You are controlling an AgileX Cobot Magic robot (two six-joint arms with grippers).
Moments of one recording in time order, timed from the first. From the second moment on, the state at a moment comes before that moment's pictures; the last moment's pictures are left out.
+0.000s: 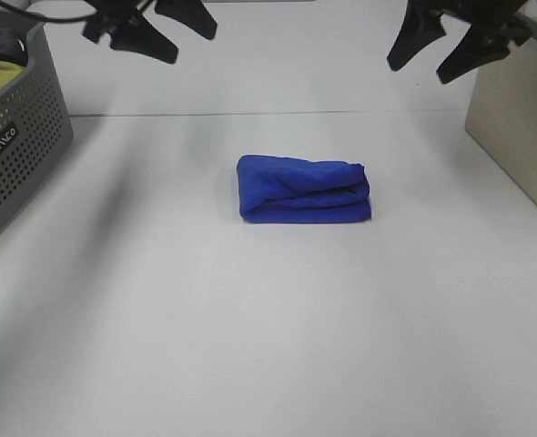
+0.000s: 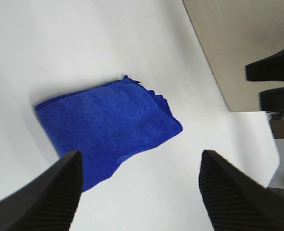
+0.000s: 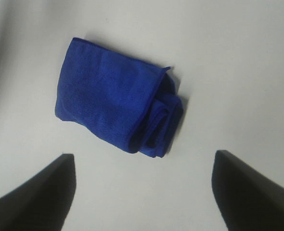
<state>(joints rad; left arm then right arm) -0.18 2.21 -2.14 -0.70 1.14 0.23 0.05 2.06 -1.95 0.44 1.21 -0.20</state>
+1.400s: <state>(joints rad) -0.18 0.39 -0.69 -0.10 1.22 -0.02 0.05 0.63 -0.61 0.23 1.22 -0.17</state>
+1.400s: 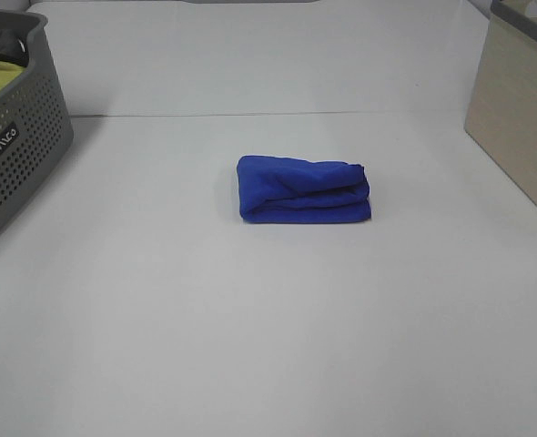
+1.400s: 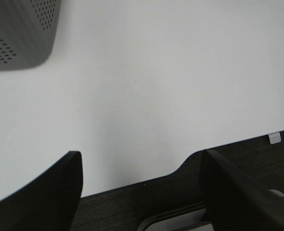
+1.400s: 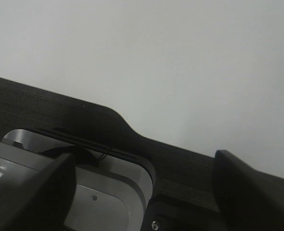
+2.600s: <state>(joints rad) -0.18 0.13 -0.52 -0.26 1.11 0.23 0.05 0.33 -0.47 0.18 1.13 -0.23</state>
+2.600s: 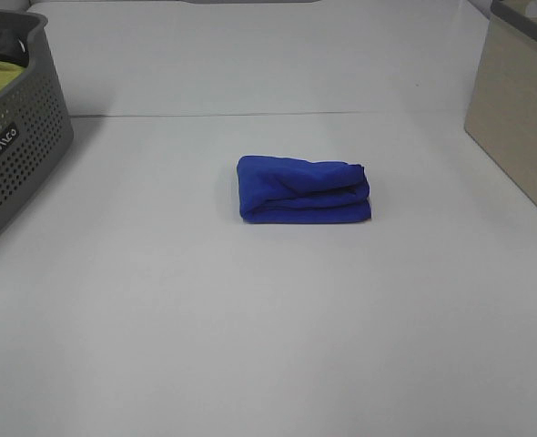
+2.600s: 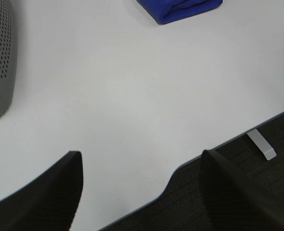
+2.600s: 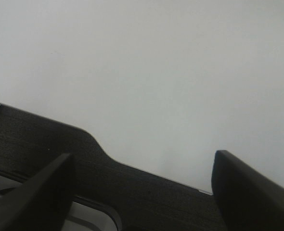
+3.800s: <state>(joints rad) 0.00 -0.01 -0.52 -0.26 1.11 0.23 0.00 0.00 -0.46 0.18 1.12 -0.23</state>
